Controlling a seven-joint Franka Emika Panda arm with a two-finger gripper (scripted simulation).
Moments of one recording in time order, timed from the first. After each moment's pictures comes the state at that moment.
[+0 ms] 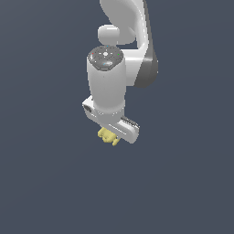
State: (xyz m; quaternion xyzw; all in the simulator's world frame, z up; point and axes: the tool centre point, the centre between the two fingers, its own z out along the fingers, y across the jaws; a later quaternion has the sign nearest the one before) arm 0.066 -0.022 0.213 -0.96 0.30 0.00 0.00
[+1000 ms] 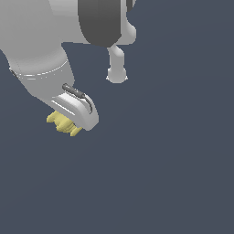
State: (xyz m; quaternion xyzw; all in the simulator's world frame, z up) arm 0.100 -0.131 0.344 -0.96 0.30 0.00 0.00
